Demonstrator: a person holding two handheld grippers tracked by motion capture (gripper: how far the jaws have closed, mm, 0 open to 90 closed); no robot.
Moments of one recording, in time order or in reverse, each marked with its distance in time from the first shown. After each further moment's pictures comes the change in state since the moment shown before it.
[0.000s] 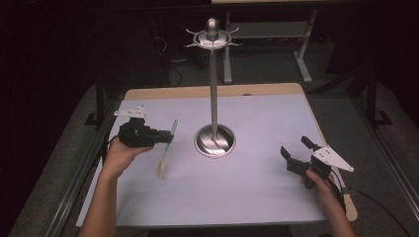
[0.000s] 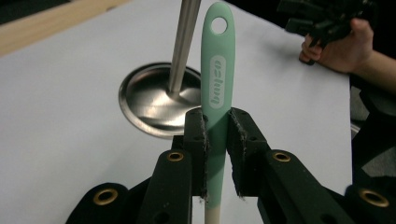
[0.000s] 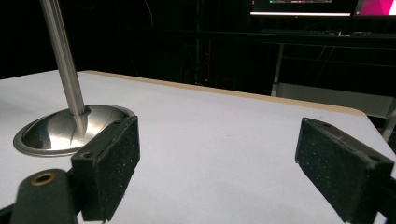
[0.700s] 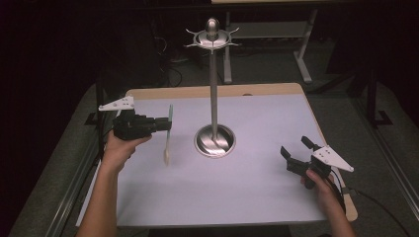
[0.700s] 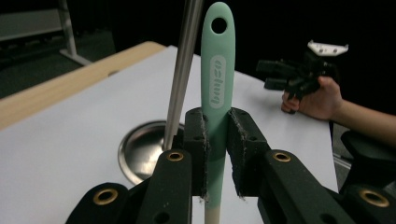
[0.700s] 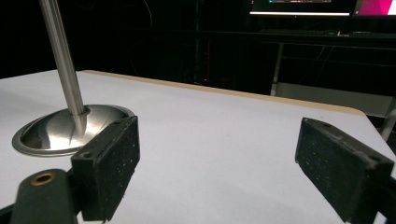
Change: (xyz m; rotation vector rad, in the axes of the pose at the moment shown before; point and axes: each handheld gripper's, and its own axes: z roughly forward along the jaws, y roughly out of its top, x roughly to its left) left arm -0.003 0.022 -0.018 -0.210 -0.037 0.040; right arm 0.000 0.000 0.000 0.002 -0.002 0.000
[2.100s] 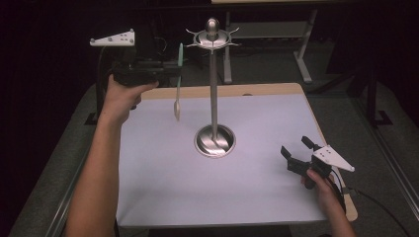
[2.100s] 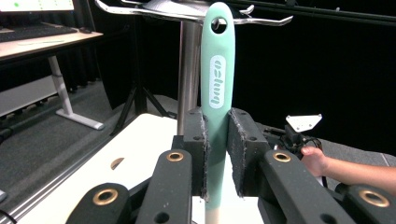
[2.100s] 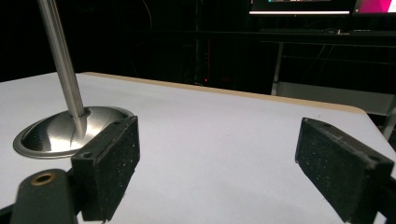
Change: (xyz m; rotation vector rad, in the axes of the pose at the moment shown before) left arm -0.009 0.139 0.006 -0.081 -0.058 0.149; right arm -0.001 0.000 0.000 -0.004 0.001 0.013
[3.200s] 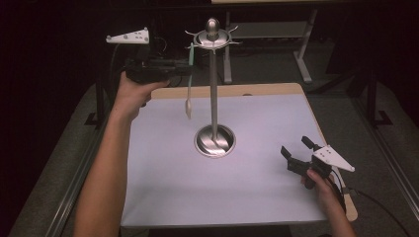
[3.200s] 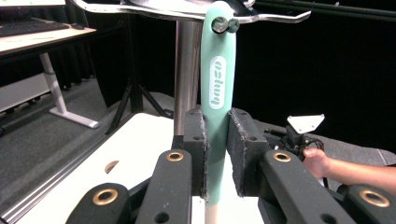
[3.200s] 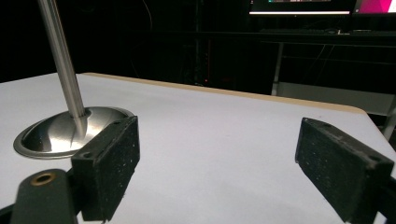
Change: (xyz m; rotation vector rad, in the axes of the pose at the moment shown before) left arm 0.002 0.004 0.025 0.023 -0.017 0.012; right arm 0.000 0.000 0.000 -0.001 0.001 0.002
